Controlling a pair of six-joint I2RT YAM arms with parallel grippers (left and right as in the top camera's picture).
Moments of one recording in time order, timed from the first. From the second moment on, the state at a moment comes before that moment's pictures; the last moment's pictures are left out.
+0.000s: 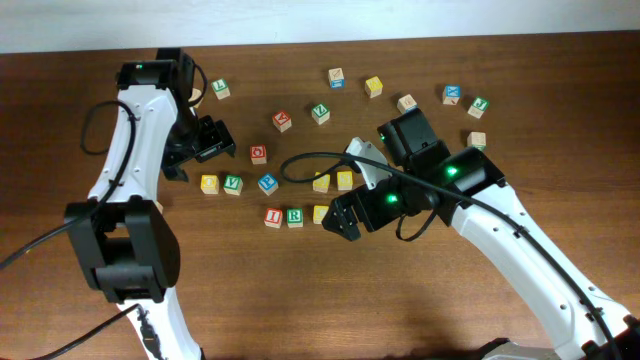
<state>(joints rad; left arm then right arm) -0.02 2.09 1.90 -1.42 0.07 -0.46 0.47 1.48 1.32 -1.00 -0.52 0.06</state>
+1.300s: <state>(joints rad) 0.05 2.13 1.90 -1.35 -0.06 -0.47 0.51 1.98 1.82 -1.17 -0.27 0.15</state>
